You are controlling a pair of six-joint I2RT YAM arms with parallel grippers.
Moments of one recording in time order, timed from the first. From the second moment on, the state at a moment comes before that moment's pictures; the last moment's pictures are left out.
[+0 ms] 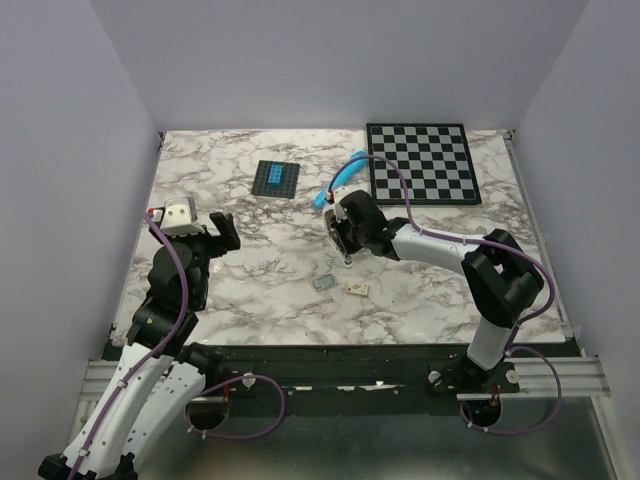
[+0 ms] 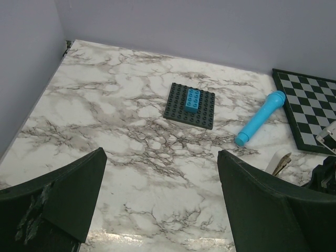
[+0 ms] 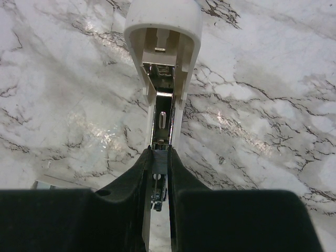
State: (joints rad) left arm -0.41 0.52 0.68 -0.23 -0.46 -0.21; right arm 0.73 1.79 1.12 -0.11 0.06 0.06
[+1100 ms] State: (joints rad) left arm -0.41 0.52 0.68 -0.23 -0.45 -0.21; right arm 0.73 1.80 1.12 -0.11 0.04 0.06
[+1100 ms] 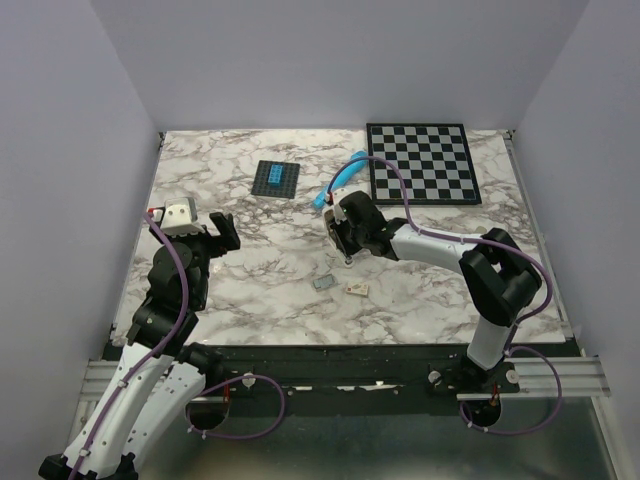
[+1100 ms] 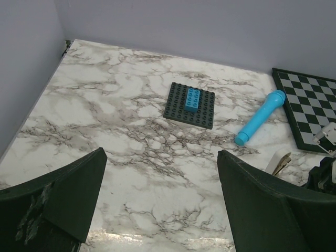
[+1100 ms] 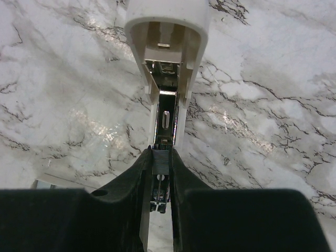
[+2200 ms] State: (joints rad) left arm -0.40 0.52 0.68 -0.23 -0.43 -0.21; right arm 0.68 1.80 1.16 -0.13 0.04 0.09
